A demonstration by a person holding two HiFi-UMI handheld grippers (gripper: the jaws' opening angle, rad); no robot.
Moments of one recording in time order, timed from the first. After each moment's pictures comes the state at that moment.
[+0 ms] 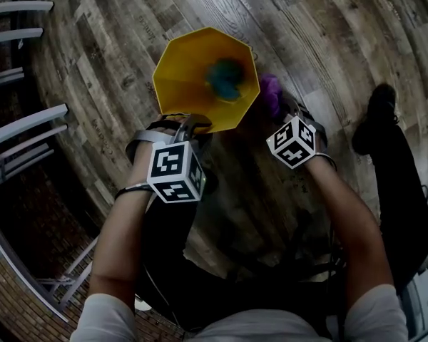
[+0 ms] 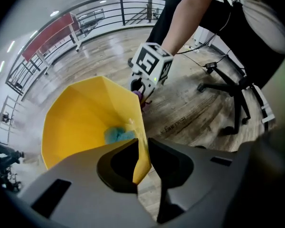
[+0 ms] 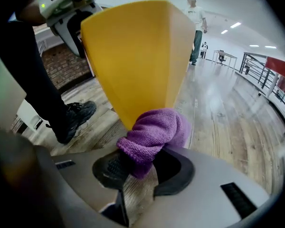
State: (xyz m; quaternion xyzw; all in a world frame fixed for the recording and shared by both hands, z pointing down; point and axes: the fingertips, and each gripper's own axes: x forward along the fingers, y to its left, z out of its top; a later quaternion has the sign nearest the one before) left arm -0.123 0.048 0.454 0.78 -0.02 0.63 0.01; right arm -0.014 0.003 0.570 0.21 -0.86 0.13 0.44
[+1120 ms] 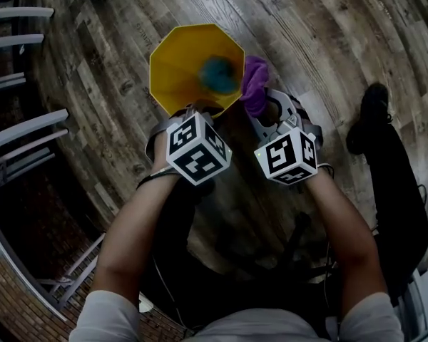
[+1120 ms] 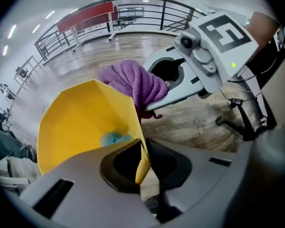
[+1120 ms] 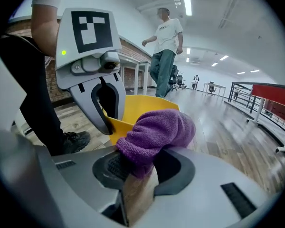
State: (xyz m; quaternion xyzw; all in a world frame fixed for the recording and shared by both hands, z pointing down) left arm -0.072 0.005 0.454 0.77 -0.16 0.60 0.14; right arm -0.031 -0.035 0.431 0.27 -0.91 0.04 0.30
